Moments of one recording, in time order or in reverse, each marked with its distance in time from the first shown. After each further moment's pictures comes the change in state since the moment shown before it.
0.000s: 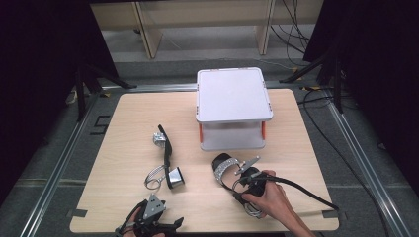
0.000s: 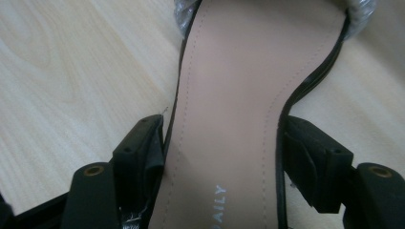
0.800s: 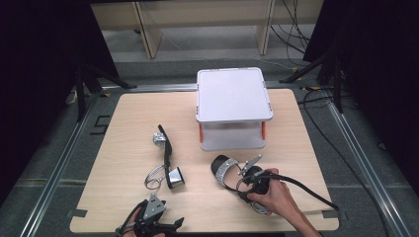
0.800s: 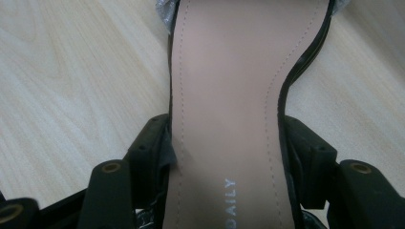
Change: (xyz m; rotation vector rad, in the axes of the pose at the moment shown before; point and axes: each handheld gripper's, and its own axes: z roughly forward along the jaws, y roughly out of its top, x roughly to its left) left arm -0.001 0.001 0.002 -0.022 -0.013 0.004; right arm -0.009 -0.004 -0.004 0.044 -0.007 -0.043
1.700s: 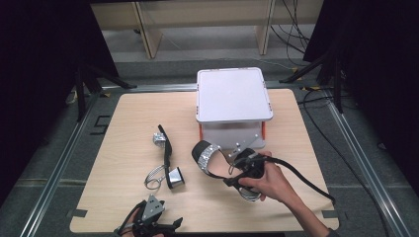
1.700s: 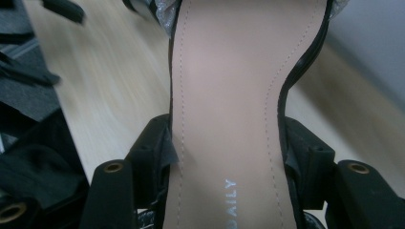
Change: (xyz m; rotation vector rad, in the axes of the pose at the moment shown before) left arm -0.002 -0.002 -0.001 -0.033 -0.006 -0.046; right arm 0.008 0.058 -0.054 -0.179 0.148 -0.092
